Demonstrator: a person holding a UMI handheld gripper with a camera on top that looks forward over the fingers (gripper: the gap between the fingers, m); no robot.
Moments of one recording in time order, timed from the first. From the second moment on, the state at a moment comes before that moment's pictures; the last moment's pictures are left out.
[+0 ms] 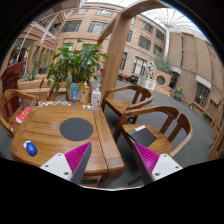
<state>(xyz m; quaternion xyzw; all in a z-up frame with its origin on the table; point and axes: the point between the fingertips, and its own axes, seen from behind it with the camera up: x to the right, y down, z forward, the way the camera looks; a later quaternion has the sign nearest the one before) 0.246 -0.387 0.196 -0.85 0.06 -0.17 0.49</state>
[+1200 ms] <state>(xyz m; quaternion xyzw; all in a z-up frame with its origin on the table) -0.111 -0.266 -0.009 -0.88 -0.14 0.03 0.44</state>
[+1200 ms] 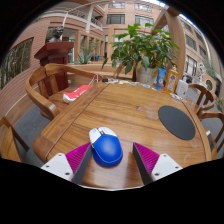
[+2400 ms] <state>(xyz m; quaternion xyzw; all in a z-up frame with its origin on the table) 0.086 -0.070 0.160 -0.82 0.00 0.02 0.58</state>
